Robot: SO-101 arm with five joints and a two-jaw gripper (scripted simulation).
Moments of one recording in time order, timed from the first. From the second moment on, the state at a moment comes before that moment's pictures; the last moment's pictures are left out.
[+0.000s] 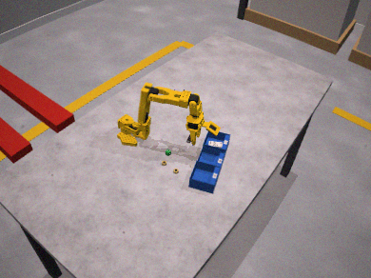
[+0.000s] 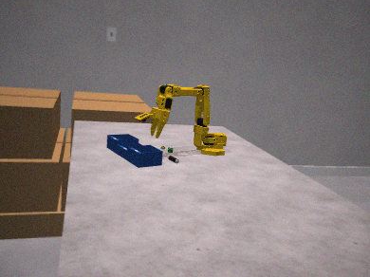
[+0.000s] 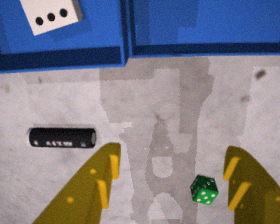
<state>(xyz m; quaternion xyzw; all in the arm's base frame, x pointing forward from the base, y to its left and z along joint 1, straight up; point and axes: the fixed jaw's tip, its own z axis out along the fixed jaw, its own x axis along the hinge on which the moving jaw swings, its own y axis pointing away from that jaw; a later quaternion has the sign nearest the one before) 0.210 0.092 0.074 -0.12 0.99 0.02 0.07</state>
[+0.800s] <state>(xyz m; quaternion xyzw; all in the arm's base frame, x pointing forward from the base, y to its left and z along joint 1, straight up) 0.145 0.029 0.061 0.08 1.00 0.00 0.02</state>
